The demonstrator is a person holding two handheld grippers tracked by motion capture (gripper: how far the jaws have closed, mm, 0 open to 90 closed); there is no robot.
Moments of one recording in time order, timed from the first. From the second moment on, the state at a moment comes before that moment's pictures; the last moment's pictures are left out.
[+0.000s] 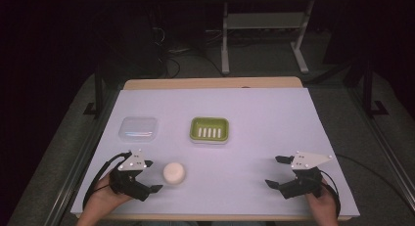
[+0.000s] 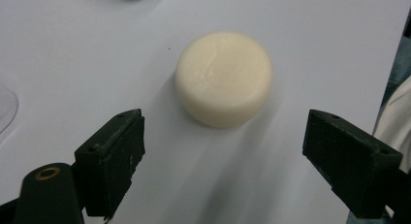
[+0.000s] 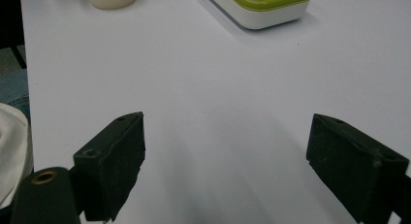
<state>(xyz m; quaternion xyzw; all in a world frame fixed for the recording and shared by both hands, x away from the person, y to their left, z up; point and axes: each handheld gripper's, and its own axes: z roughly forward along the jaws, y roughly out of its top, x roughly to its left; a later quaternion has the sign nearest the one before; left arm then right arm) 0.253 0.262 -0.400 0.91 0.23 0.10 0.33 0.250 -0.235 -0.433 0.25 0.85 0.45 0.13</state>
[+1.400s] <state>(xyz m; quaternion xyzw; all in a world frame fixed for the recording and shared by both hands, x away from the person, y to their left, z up) 0.278 0.209 -0.416 0.94 0.19 0.09 0.28 0.250 -0.232 -0.432 0.24 0.85 0.46 0.12</state>
